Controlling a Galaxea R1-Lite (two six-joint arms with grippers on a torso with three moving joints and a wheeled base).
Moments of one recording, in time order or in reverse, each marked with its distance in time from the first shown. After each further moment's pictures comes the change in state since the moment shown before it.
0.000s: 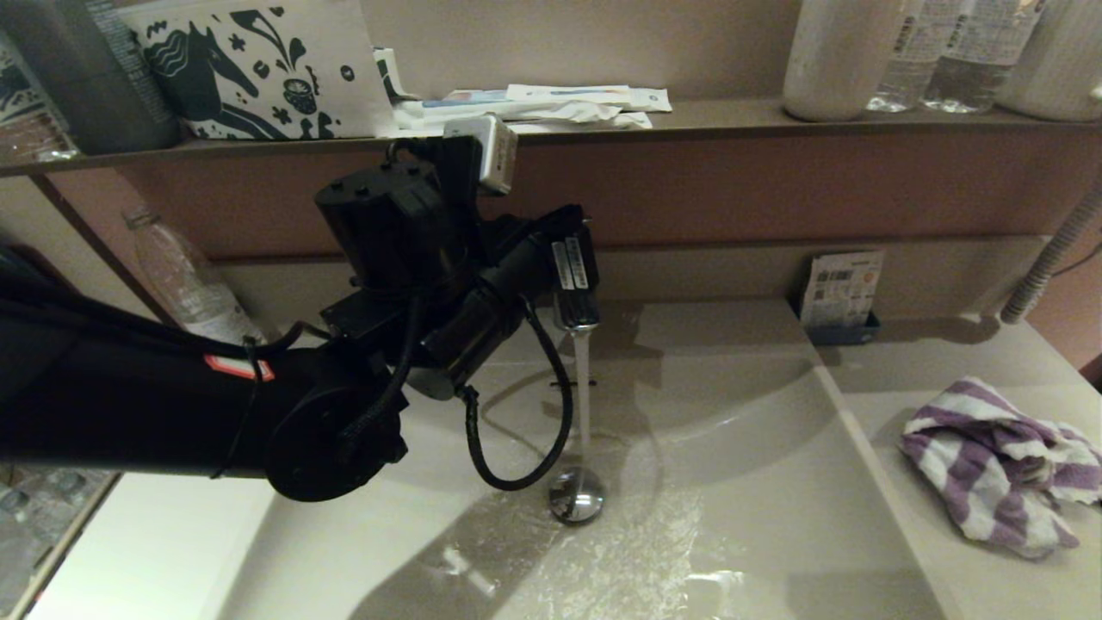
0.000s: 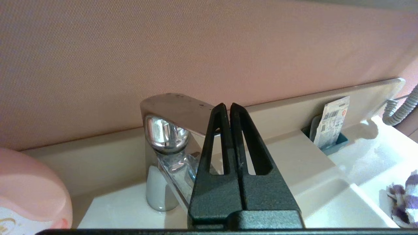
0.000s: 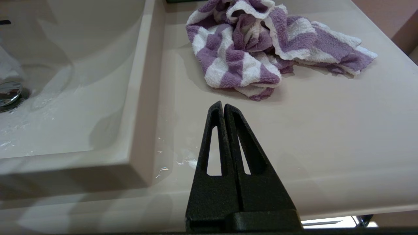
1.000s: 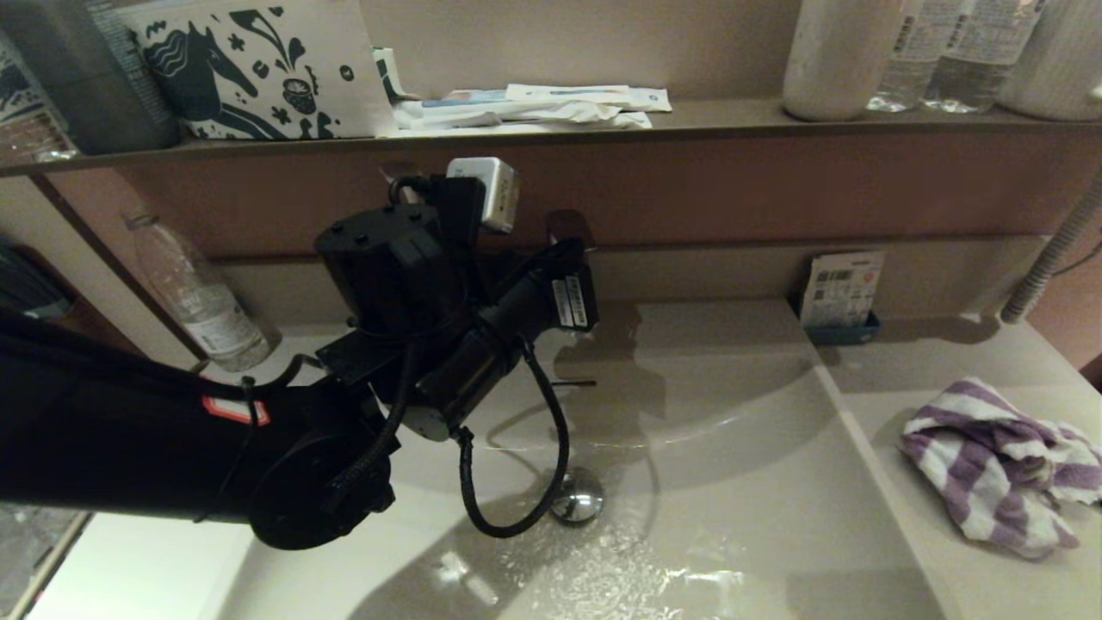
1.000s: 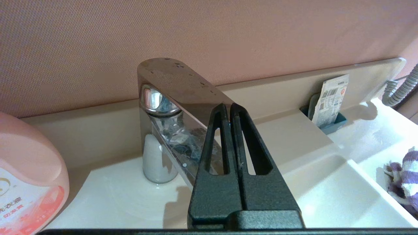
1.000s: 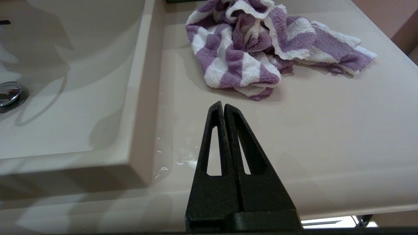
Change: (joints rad) left arm -0.024 -0.022 0.111 -0.051 0.022 0.000; right arm 0.000 0.000 0.000 0.000 0.000 0.000
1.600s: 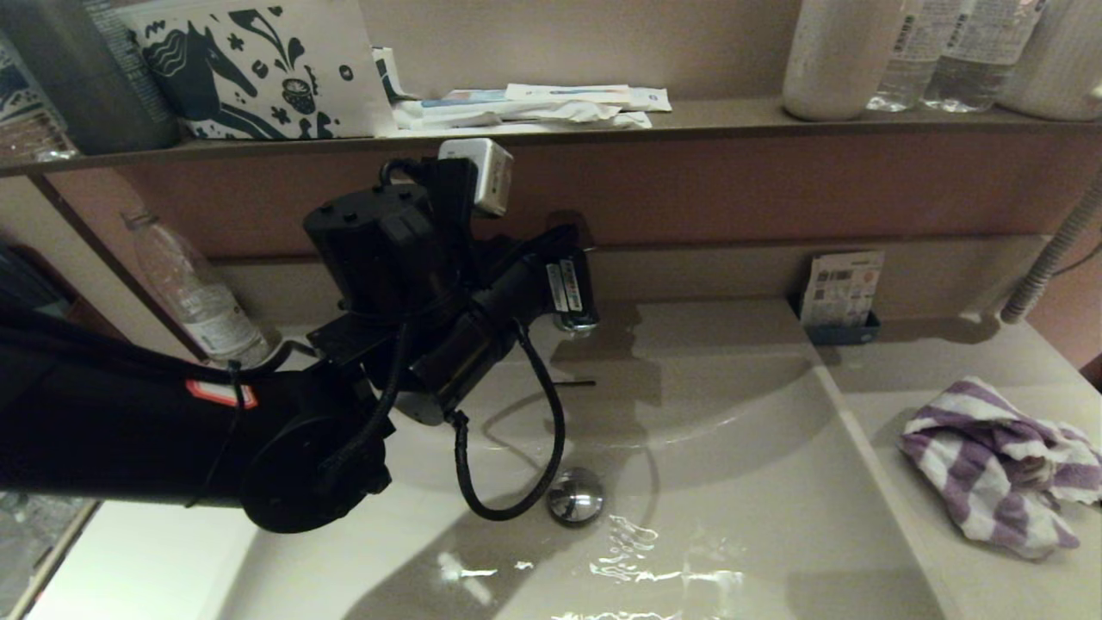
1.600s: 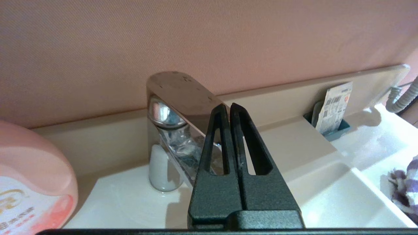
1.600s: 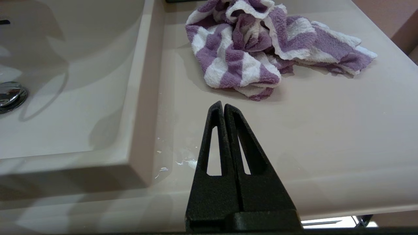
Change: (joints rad) left arm 0.010 -0.005 -0.037 0.029 -0.003 0.006; right arm 0.000 0.000 0.000 0.000 0.000 0.000
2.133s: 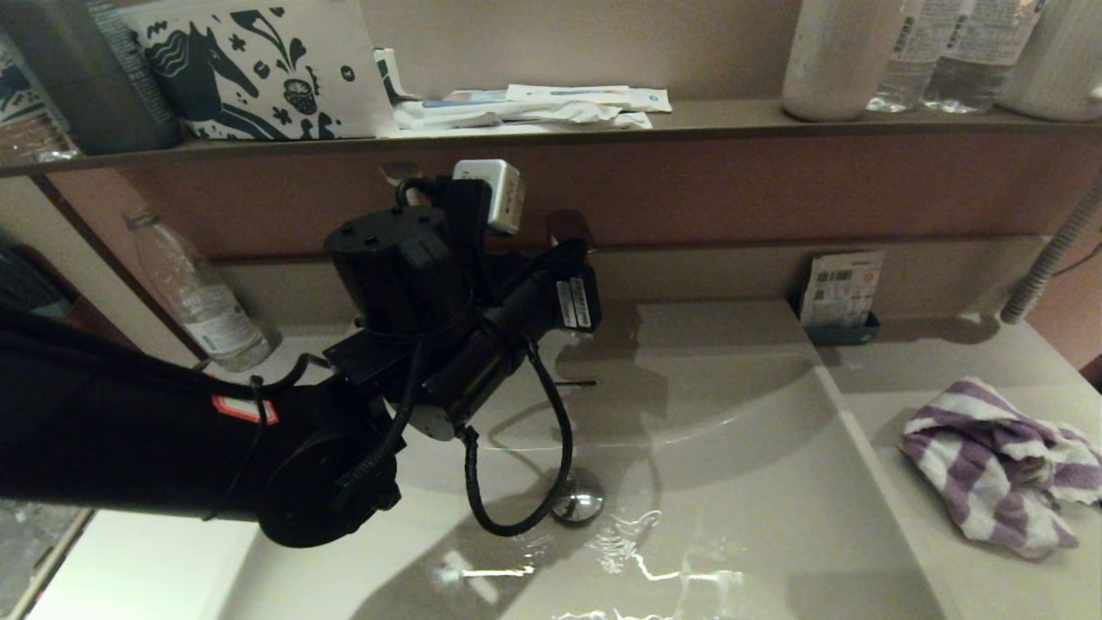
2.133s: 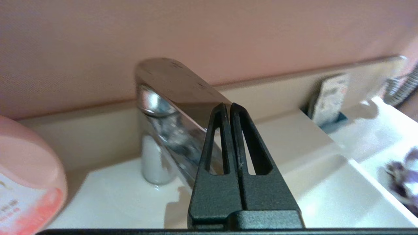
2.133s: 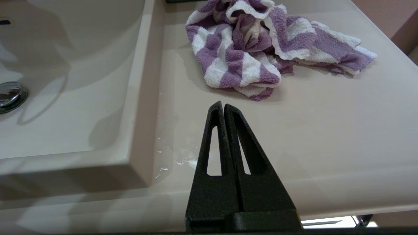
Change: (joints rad) left arm -0.016 0.024 0.033 -0.017 0.000 -0.001; right arm 0.000 0.000 0.000 0.000 0.000 0.000
